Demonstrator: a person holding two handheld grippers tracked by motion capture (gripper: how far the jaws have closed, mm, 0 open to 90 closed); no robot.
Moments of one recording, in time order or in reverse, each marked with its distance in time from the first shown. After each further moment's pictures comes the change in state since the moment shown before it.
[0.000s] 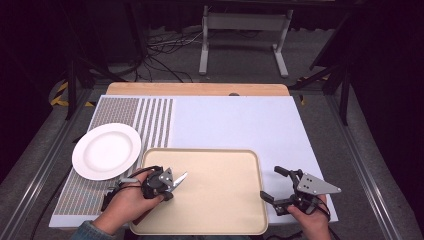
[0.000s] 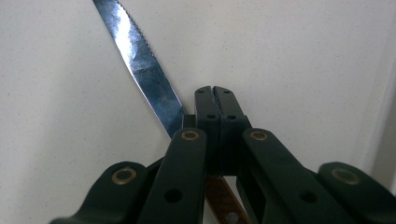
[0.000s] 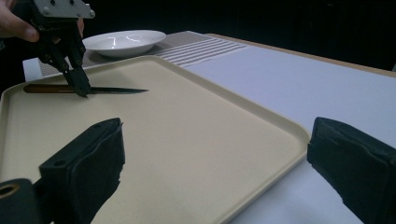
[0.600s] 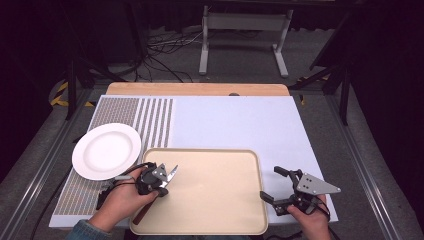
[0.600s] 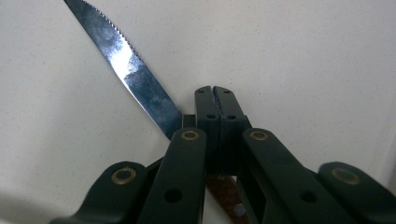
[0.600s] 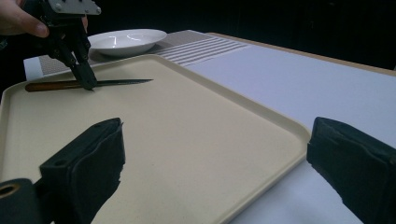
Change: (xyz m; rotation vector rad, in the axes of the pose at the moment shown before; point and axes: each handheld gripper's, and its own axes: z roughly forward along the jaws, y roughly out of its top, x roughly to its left) left arm 0.012 -0.012 -0.005 -0.013 0.019 -0.055; right arm 0.000 0.000 0.000 0.005 0.003 0.000
